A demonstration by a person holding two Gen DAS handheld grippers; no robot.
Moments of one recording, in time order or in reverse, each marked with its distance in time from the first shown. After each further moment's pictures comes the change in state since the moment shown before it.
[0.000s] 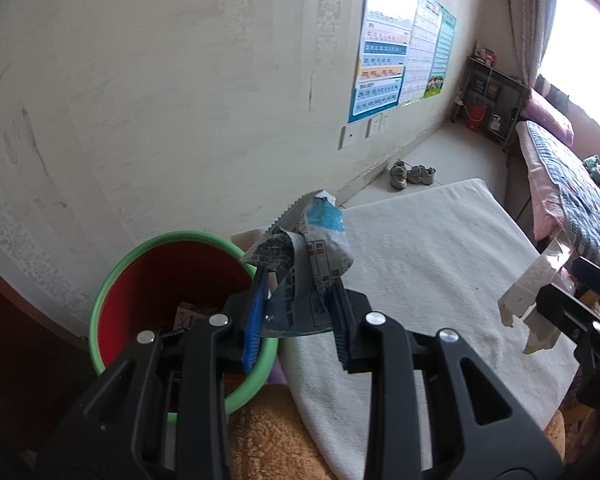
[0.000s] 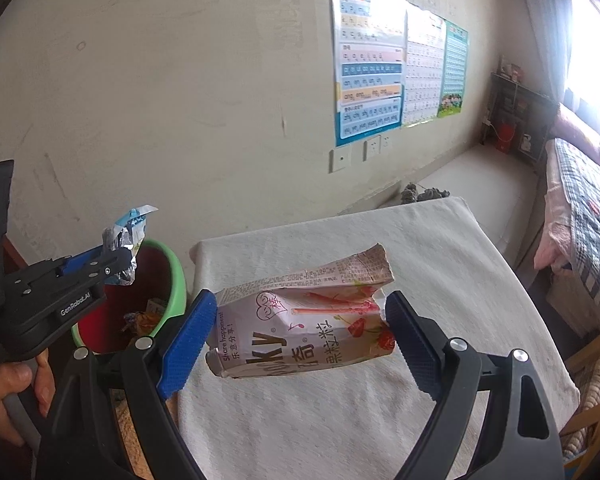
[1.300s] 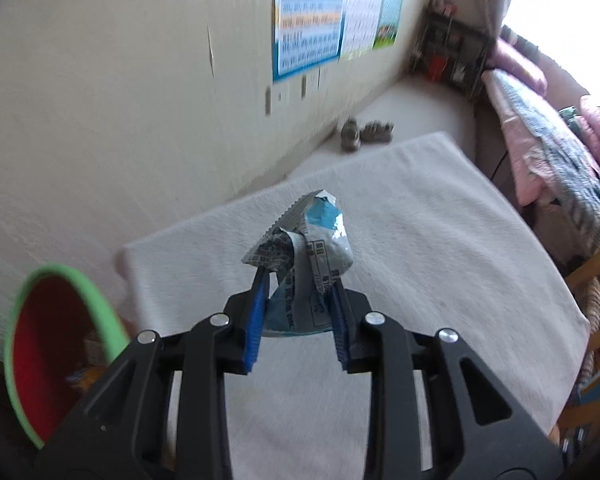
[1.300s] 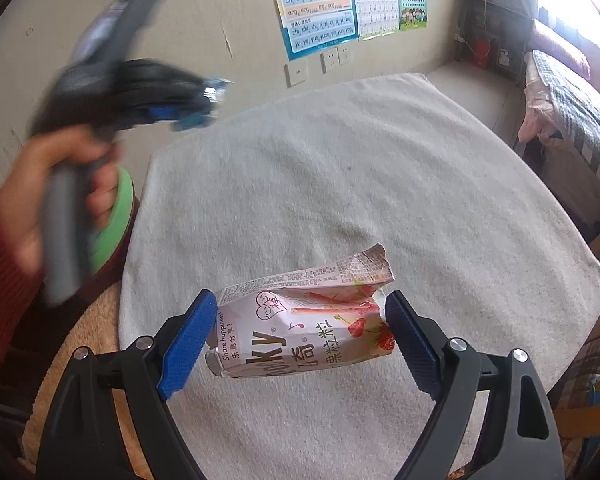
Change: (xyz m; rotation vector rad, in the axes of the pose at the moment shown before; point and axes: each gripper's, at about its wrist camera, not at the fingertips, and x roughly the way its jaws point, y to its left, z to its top) left arm 0.096 -0.112 0.017 0.144 0.108 -0.120; right arm 0.017 -0.070 -0.117 0.182 0.197 -0.016
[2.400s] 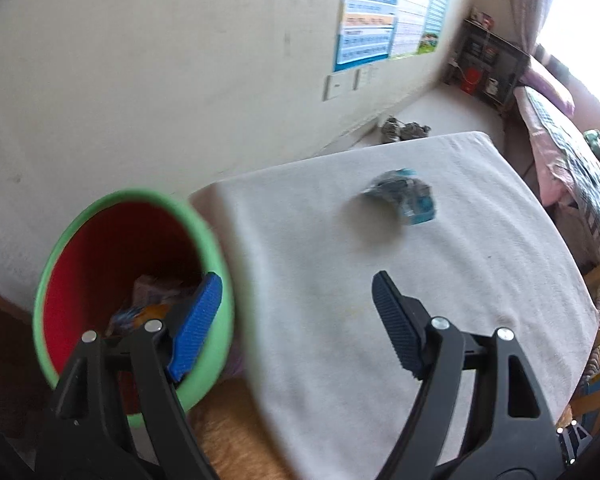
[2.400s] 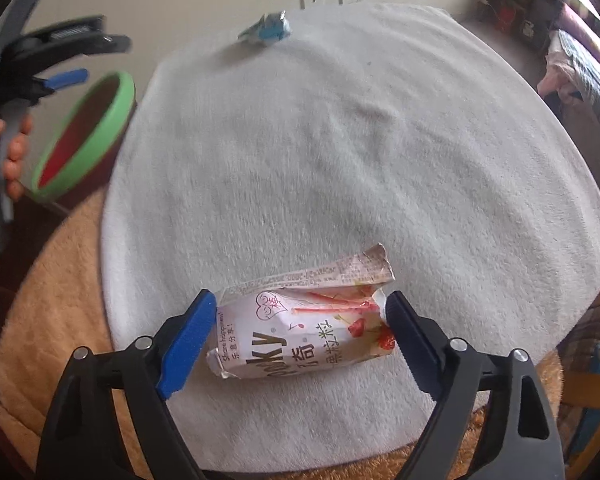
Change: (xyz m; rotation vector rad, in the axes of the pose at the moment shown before) left arm -0.025 0.060 -0.050 -0.107 0.034 0.068; right arm 0.025 -0.008 -0.055 -0.020 0.217 0.016
